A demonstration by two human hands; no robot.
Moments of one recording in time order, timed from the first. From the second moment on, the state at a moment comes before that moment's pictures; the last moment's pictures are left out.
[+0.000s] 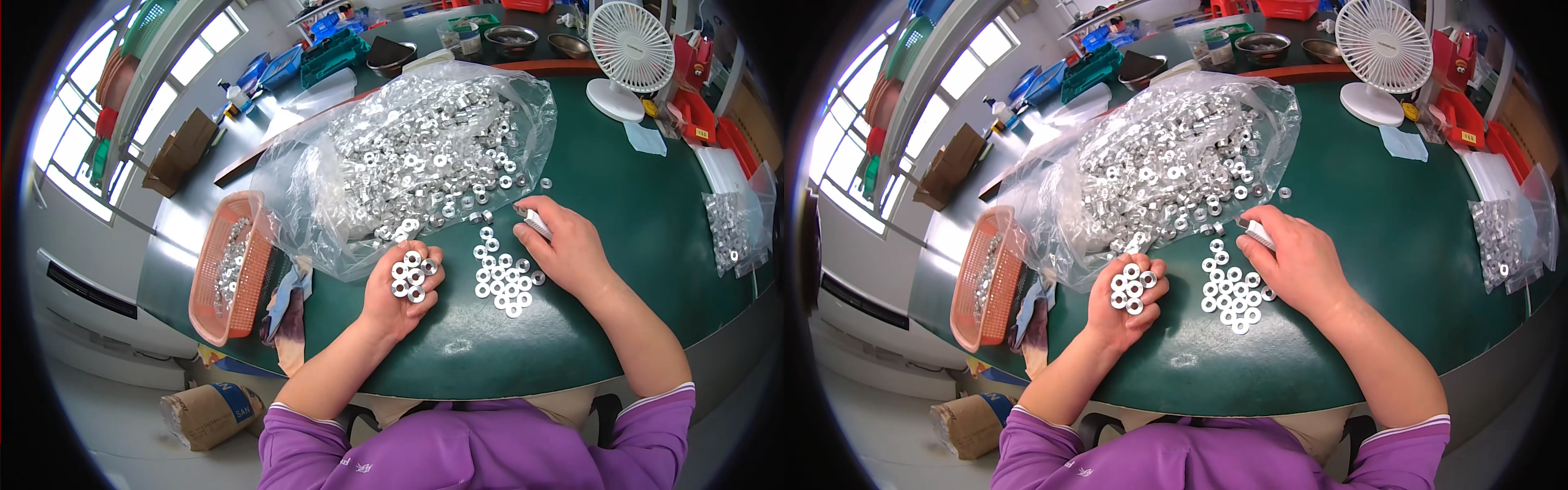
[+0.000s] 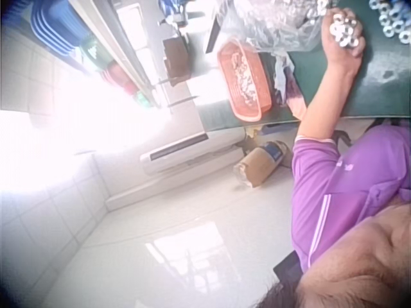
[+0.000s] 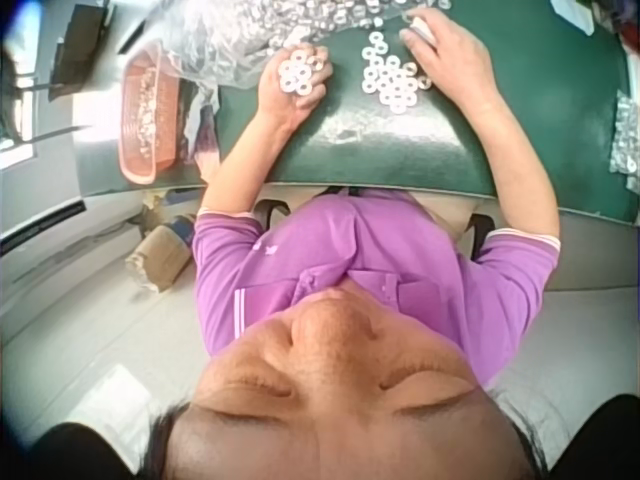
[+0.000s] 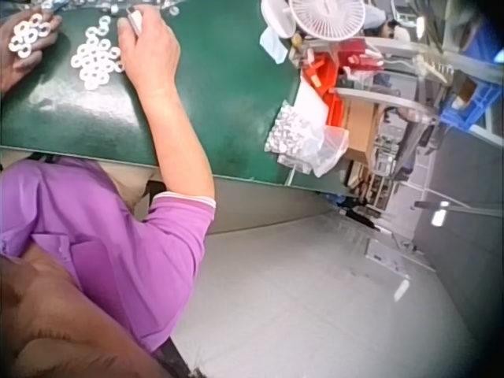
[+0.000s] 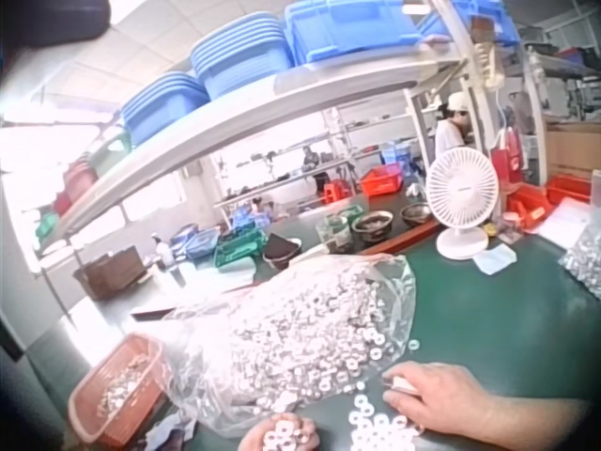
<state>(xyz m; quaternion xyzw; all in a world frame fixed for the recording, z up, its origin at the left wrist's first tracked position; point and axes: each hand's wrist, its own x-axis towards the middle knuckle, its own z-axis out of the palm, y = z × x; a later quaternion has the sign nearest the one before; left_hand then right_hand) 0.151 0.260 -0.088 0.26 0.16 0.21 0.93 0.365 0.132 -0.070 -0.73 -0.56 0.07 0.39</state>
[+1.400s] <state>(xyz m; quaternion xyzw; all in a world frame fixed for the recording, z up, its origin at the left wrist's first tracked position) 0.124 0.282 -0.032 0.92 0.20 0.27 0.20 0.370 0.139 -0.084 -0.71 -0.60 0.03 0.36</state>
